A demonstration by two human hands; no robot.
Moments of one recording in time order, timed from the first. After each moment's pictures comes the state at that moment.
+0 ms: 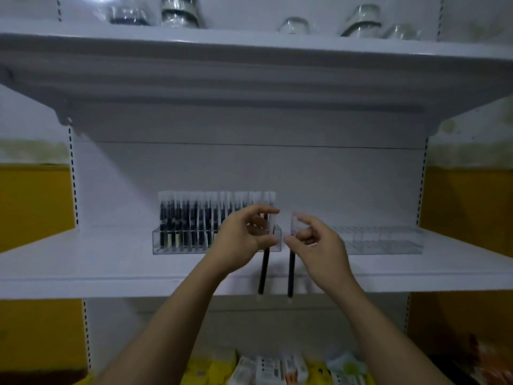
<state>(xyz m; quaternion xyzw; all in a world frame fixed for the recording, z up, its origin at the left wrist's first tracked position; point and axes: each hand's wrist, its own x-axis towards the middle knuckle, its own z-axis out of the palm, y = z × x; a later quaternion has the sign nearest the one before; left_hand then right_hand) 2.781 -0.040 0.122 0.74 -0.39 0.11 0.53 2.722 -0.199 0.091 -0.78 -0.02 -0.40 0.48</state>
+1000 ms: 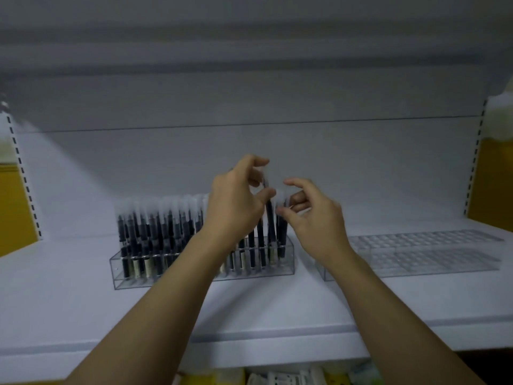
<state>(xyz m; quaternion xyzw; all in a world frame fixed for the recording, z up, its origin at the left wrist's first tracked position) 2.906 -0.099 0.168 0.78 -0.34 0.35 0.40 2.870 -0.245 0.124 -0.80 -0.06 -0.46 0.38</state>
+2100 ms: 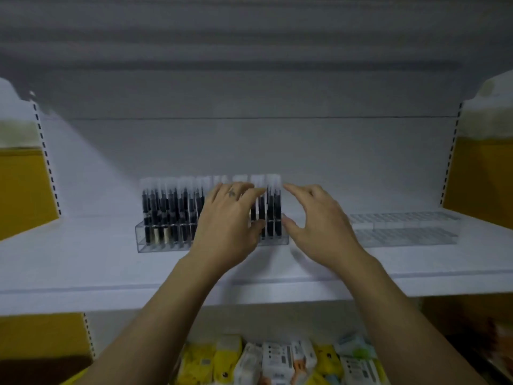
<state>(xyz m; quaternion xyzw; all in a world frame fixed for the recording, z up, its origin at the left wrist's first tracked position) 2.843 -0.052 0.120 0.84 -0.35 0.40 0.16 2.784 -0.219 0.116 -0.92 -0.01 -0.37 0.15</state>
